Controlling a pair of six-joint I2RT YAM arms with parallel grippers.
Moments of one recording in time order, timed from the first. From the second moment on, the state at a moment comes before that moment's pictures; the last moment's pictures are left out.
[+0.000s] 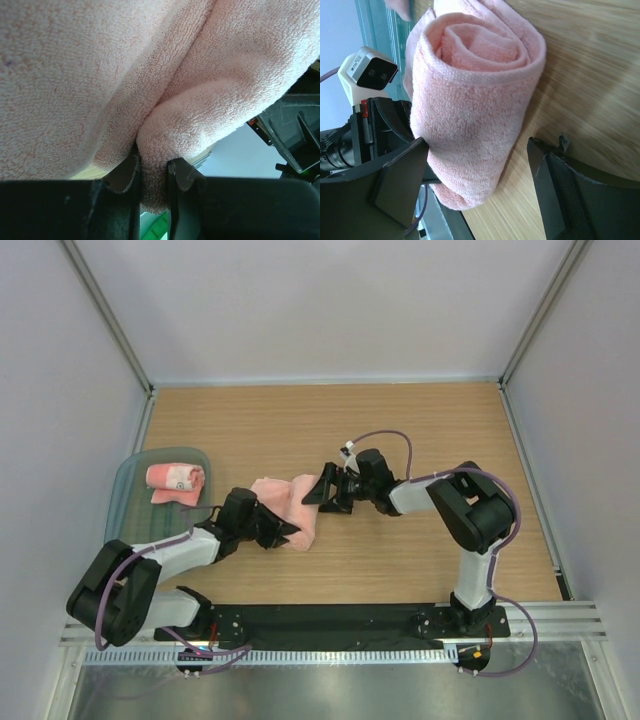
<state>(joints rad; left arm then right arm) -0.50 1.29 0.39 0.09 0.29 -1.39 0.57 1.89 0.85 0.45 -0.60 0.89</state>
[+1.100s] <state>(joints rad) -0.77 1.46 0.83 -0.36 0.01 -1.07 0.50 1.63 0.85 -0.04 -0.34 0.77</state>
